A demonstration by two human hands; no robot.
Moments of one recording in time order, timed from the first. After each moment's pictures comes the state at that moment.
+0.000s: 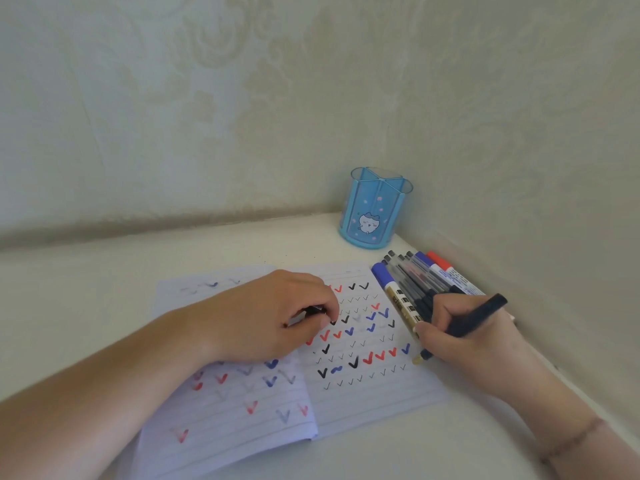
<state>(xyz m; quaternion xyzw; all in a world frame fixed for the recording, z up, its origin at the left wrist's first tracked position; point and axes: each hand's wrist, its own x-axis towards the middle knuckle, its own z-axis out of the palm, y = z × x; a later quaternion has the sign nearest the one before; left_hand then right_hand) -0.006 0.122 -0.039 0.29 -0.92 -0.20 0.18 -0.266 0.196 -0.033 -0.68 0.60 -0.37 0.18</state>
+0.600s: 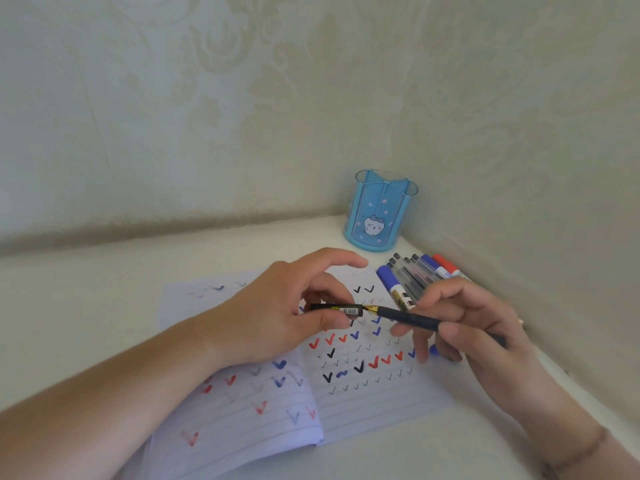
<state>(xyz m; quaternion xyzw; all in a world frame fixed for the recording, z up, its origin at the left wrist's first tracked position) -0.015 0.131 -0.028 0.29 -0.83 -0.36 0.31 -0.259 0.198 -0.032 -0.67 0.37 -0.50 0.40</state>
